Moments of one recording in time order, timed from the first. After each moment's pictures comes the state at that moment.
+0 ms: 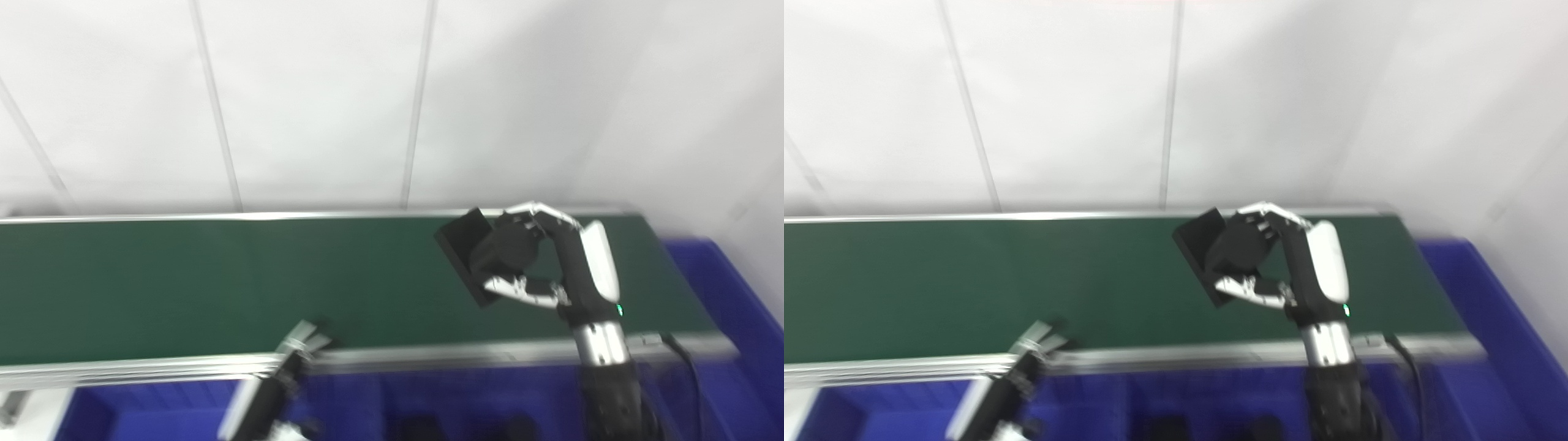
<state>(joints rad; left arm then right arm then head) 0.15 0.07 -0.24 0.04 -0.06 -0.43 -0.17 -0.04 -0.26 -0.08 -0.30 -0.48 -0.13 -0.06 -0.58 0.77</state>
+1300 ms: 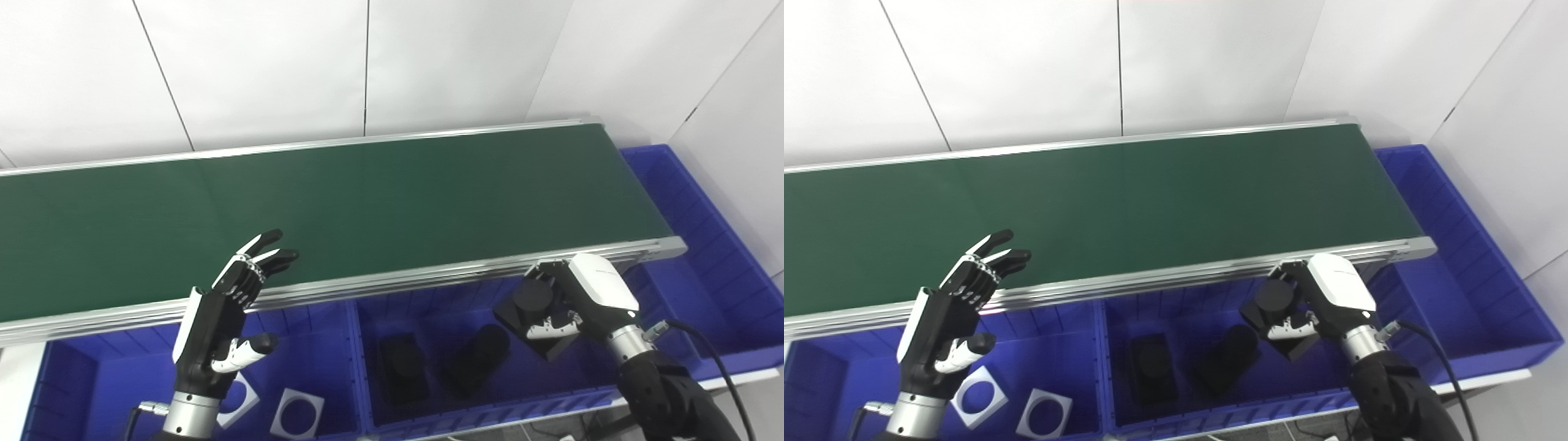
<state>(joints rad) 0.14 0.08 -0.22 -0.09 -0.09 -0.35 -0.20 0.21 -0.44 -0.05 -0.06 -0.73 0.00 0.09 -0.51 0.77</state>
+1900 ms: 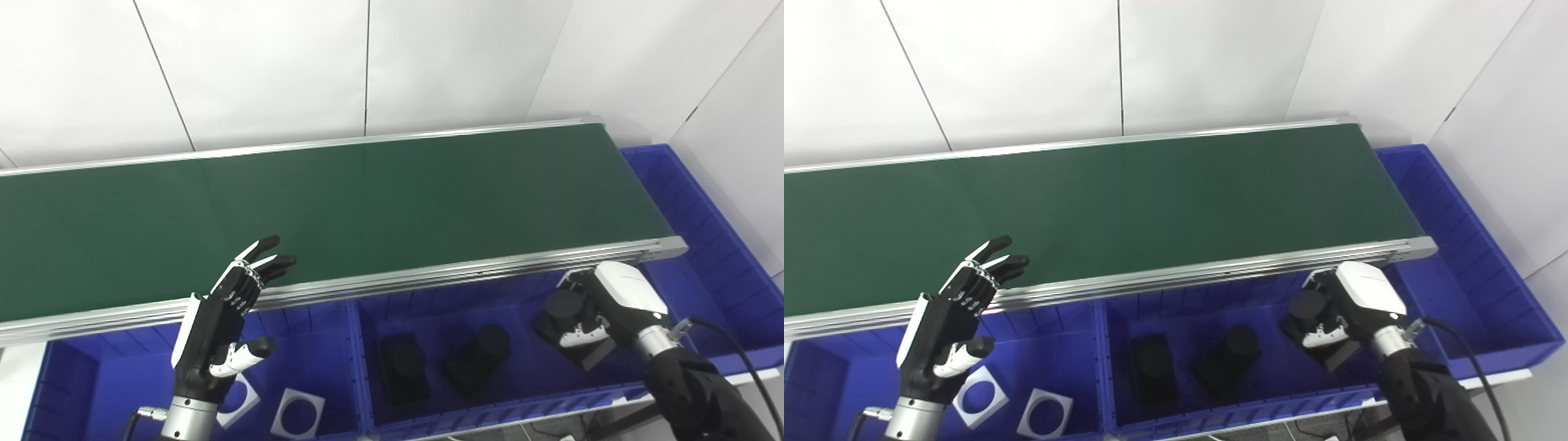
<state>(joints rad) 0.15 0.09 -0.21 -0.05 -0.10 -0.36 -0.20 0.21 -0.53 -0.06 0.01 -0.73 0.04 0.11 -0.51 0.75</state>
